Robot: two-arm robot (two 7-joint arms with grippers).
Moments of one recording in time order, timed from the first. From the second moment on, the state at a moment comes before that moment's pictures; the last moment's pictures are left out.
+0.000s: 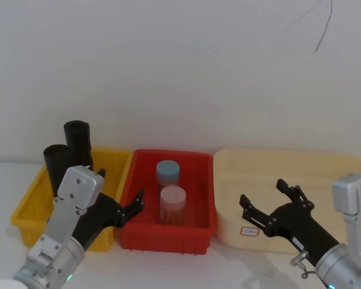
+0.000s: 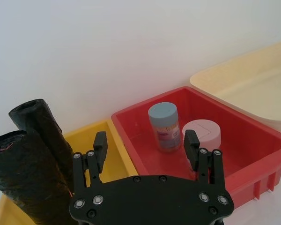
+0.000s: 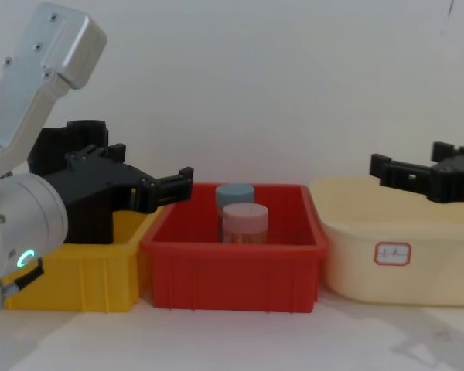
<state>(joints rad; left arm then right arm) -0.24 0.38 0.45 -1.63 -0.20 0.01 -0.01 0.13 0.37 -0.26 -1.65 0.34 0.02 0.27</state>
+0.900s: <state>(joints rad) -0.24 0.38 0.45 -1.63 -0.20 0.01 -0.01 0.43 0.39 -0.39 -1.44 0.38 0.15 0.52</state>
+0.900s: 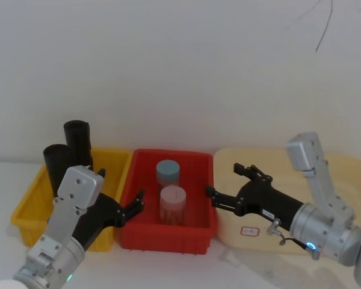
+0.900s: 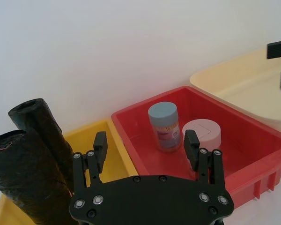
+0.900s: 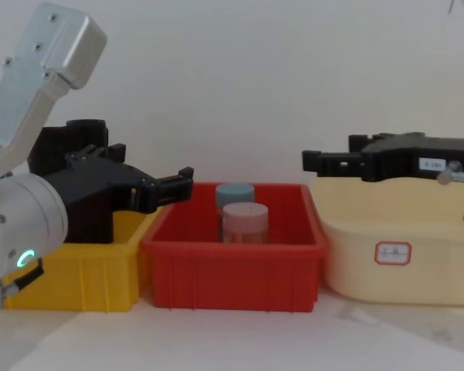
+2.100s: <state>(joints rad) -0.24 0.38 0.45 -1.63 -0.20 0.01 -0.01 0.47 0.28 -0.46 -1.46 0.29 0.34 0.32</state>
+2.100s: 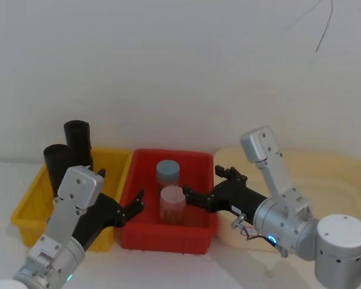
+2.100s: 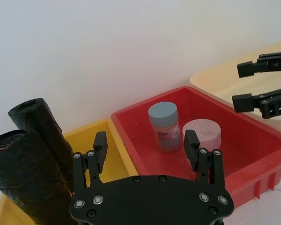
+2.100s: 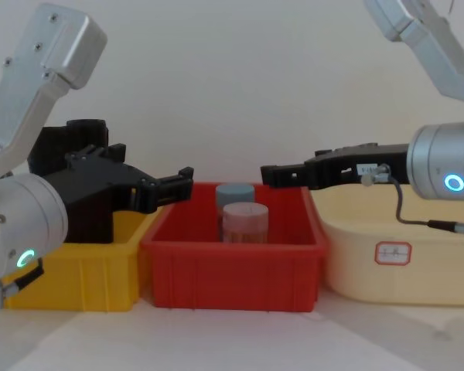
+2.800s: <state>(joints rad) -0.24 0.38 0.45 -1.63 -0.20 0.01 -0.01 0.50 0.23 -0.48 -1.38 0.30 0.35 0.35</state>
